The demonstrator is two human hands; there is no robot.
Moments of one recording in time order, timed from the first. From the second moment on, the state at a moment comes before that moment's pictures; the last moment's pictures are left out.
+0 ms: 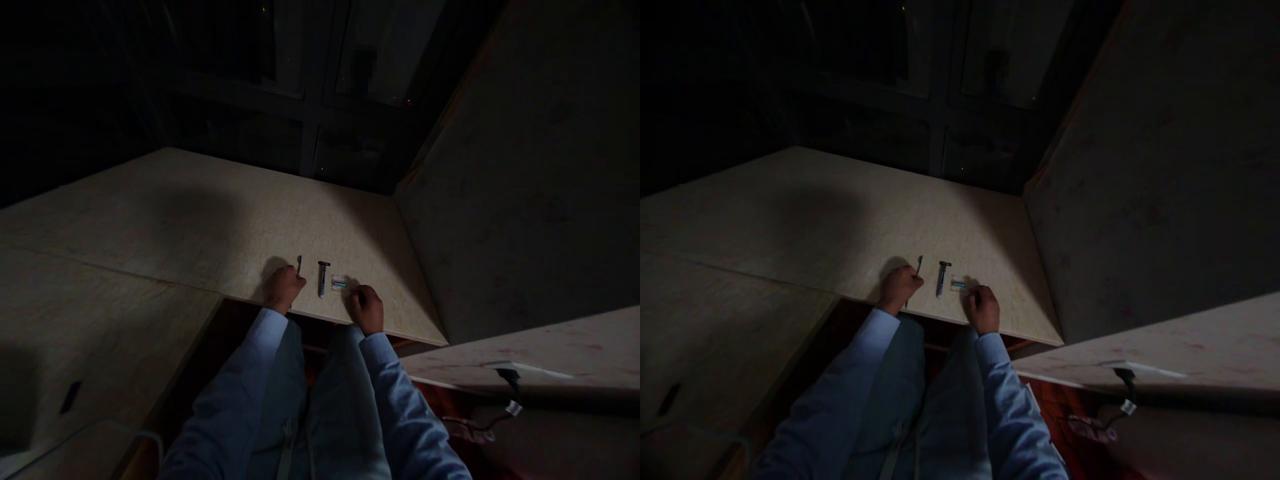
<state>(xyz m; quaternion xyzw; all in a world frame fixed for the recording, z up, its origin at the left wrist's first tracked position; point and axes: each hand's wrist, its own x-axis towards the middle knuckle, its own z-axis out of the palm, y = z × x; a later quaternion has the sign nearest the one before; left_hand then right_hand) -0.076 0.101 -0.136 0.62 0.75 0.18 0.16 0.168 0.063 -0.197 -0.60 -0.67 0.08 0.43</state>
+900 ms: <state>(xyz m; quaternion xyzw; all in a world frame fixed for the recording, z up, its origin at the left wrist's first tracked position) -0.048 -0.005 -0.129 0.17 0.36 0.54 0.74 0.167 0.062 -0.195 -0.59 -0.68 0.09 0.43</state>
